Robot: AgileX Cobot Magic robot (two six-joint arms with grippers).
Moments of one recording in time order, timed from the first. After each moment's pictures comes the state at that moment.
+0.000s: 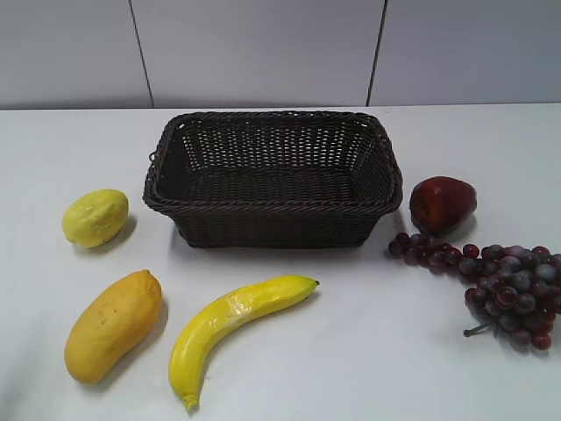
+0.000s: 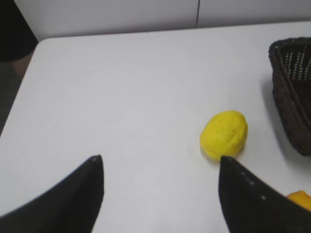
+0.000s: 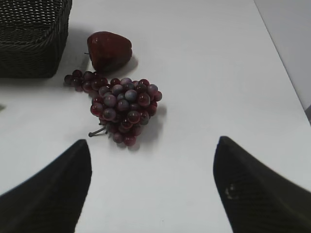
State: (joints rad) left arm -0.01 0.79 -0.67 -0.10 0.50 0.18; right arm 0.06 -0.01 -0.50 0.02 1.04 0.01
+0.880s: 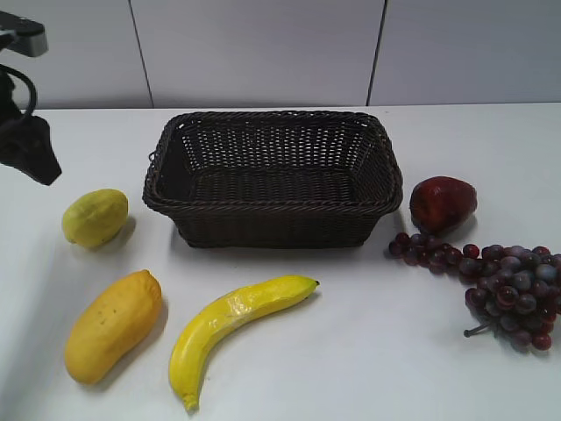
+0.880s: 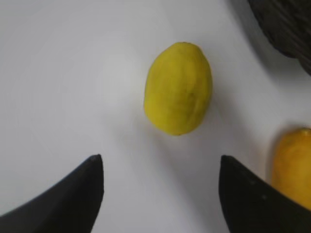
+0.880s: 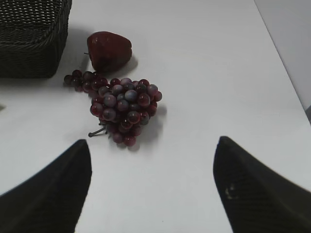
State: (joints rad) left arm -0.12 1.71 -1.28 -0.23 0.89 0.64; right arm 0.06 -0.01 -0.50 0.02 1.04 0.01
